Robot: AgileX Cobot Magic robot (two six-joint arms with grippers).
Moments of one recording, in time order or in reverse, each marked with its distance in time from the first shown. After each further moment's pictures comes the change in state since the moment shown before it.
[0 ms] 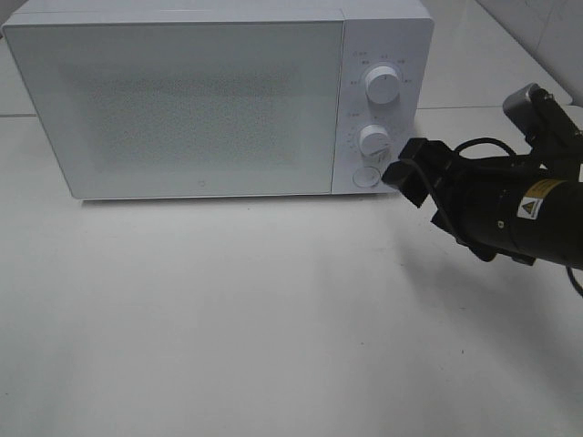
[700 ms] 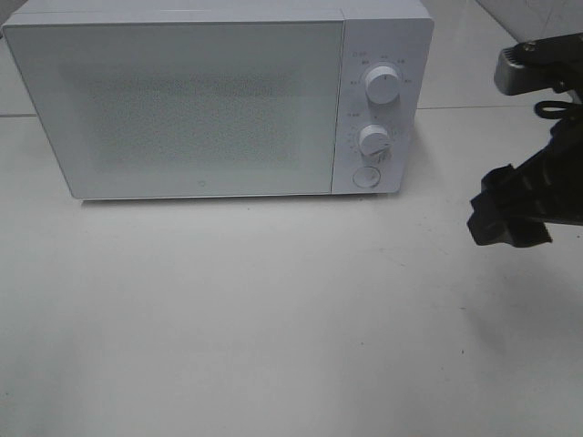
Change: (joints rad) left arm 0.000 0.000 0.000 0.000 0.000 0.000; right arm -0.016 -0.311 -0.320 -0.200 1.155 -0.576
